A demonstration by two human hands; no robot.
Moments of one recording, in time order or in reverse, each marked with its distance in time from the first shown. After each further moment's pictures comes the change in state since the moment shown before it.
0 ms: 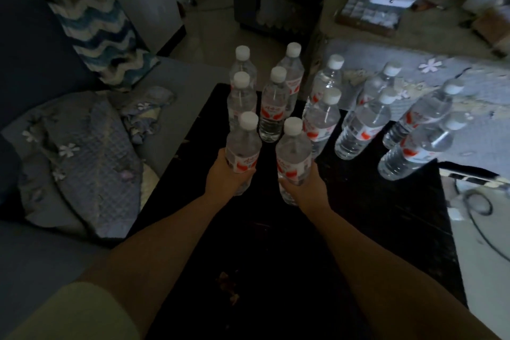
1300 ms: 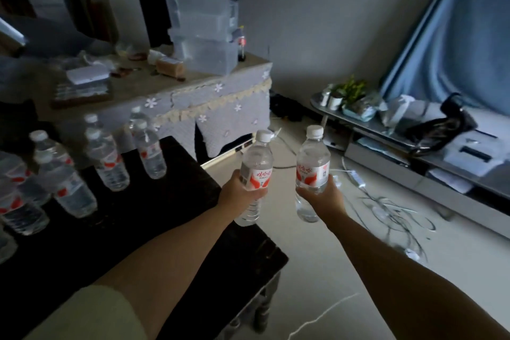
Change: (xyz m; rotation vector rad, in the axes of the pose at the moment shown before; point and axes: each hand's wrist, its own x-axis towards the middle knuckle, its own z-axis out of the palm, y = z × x) left_hand -0.338 0.121 0.282 0.280 -0.930 0.590; right_hand -0.391 0.109 -0.329 0.098 1.032 0.343
